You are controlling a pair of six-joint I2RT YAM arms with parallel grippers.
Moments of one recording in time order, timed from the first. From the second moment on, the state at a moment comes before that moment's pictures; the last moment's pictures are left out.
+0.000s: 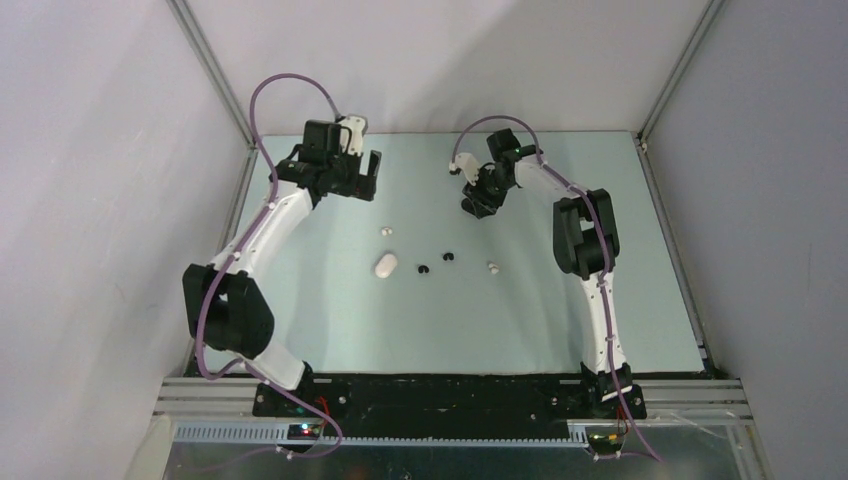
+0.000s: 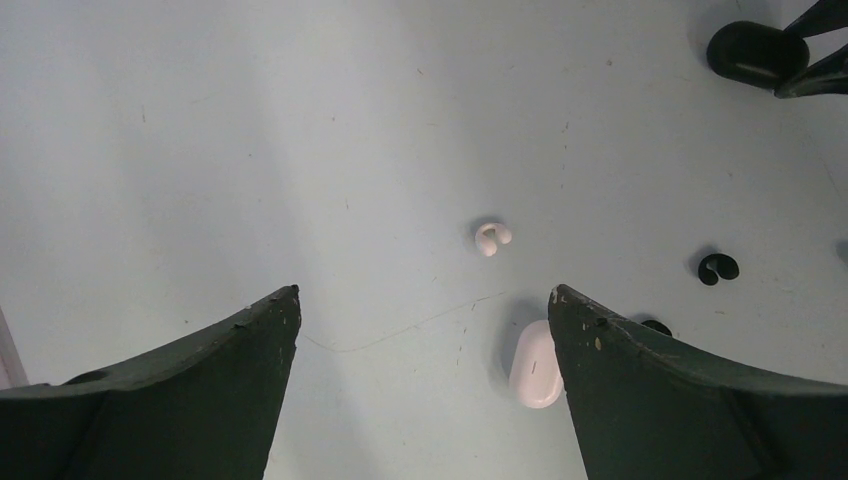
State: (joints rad) left arm -0.25 1.59 1.45 -0.59 0.02 0.05; right arm 0.34 2.35 1.97 -0.76 -0.40 -0.80
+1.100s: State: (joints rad) left arm -0.34 1.68 1.76 -0.57 0.80 0.96; right arm 0.21 2.16 1.77 0.50 -1.53 1.03
